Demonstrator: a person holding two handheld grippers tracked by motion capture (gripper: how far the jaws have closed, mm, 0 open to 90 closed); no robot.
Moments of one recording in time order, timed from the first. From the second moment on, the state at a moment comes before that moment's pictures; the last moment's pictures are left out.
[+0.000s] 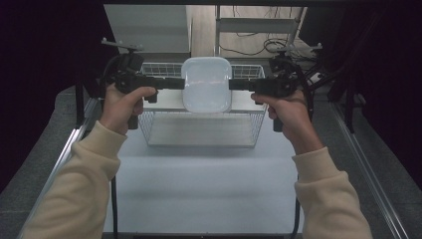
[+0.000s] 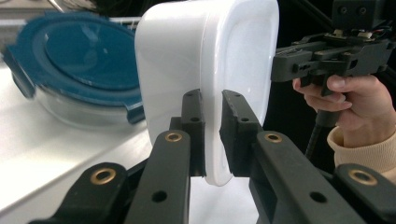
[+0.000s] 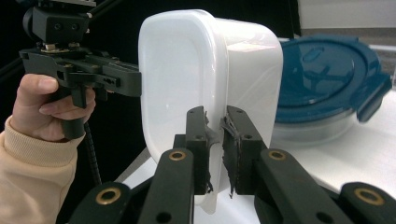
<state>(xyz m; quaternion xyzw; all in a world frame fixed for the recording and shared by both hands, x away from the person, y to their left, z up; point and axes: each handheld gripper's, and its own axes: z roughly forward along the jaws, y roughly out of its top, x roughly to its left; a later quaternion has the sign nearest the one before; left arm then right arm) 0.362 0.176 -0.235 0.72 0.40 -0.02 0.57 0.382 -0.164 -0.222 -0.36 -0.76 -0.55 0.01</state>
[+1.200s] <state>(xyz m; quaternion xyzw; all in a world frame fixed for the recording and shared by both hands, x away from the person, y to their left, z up) 0.466 0.186 -0.238 0.68 0.46 -0.10 0.56 0.481 -0.156 -0.225 -0.43 -0.72 -0.53 0.08</state>
